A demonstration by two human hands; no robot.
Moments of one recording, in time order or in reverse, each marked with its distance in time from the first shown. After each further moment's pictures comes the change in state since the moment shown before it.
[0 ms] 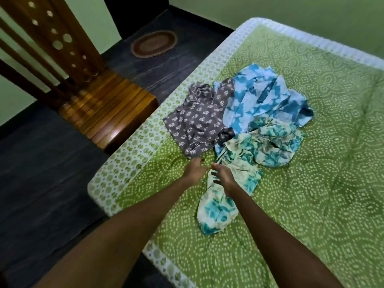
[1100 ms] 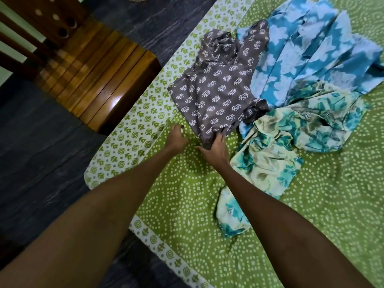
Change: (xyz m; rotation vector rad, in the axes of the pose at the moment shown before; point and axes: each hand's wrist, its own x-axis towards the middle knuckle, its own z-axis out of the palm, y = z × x) left_hand 0.151 -0.104 -0.046 0.164 0.127 -0.026; right_hand 0.145 0.031 0.083 -0.818 0.161 -0.255
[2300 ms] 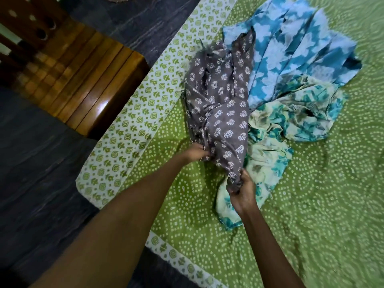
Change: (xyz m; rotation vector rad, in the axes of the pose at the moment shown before) left_hand -0.022 0.016 0.040 -0.155 -0.567 -0.076; right_hand -0.109 0.053 -0.021 1.622 0.104 0.459
